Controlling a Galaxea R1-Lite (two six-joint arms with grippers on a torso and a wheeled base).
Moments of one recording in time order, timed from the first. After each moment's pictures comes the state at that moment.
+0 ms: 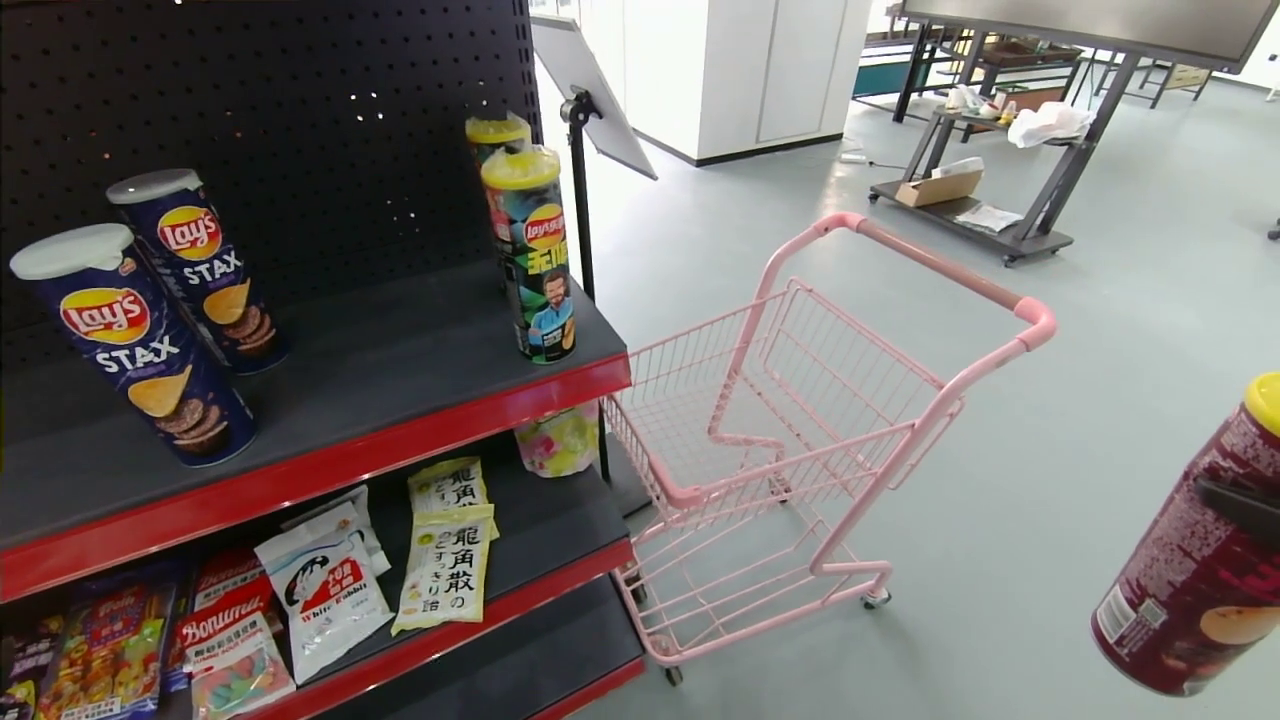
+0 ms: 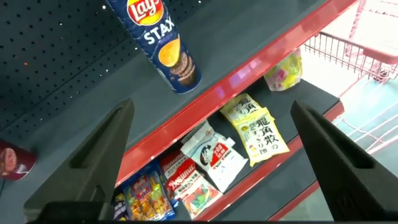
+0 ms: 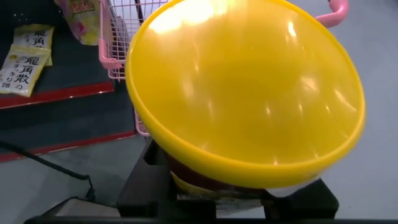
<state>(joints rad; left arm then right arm) -0.22 0.42 -0.42 0.07 0.23 0.39 0.11 0.87 -0.58 0.03 0.02 -0.19</state>
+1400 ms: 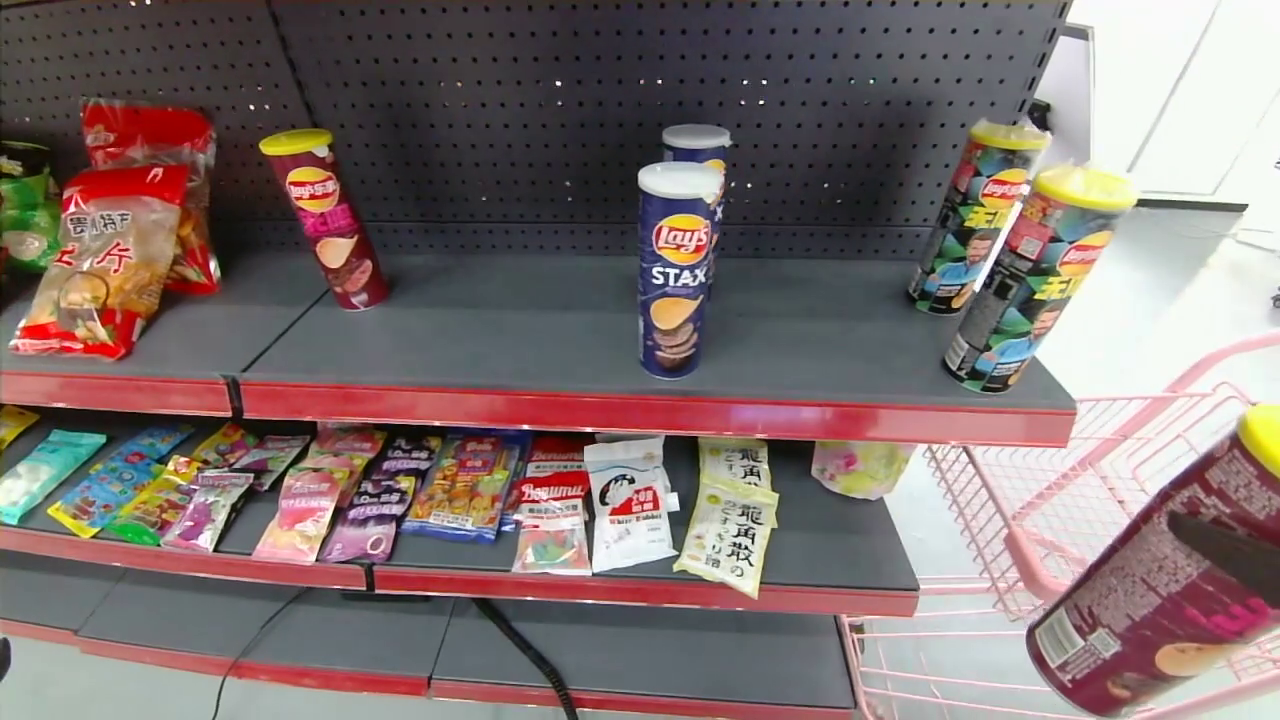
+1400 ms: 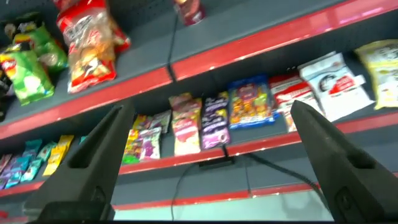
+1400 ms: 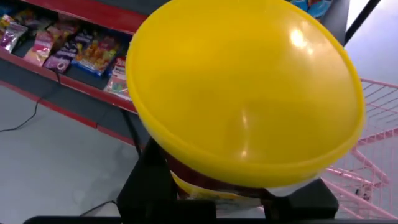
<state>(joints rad) -0.22 0.41 -0.42 0.07 0.24 0.39 0.11 0.80 -0.43 -0.15 0.20 -0.10</state>
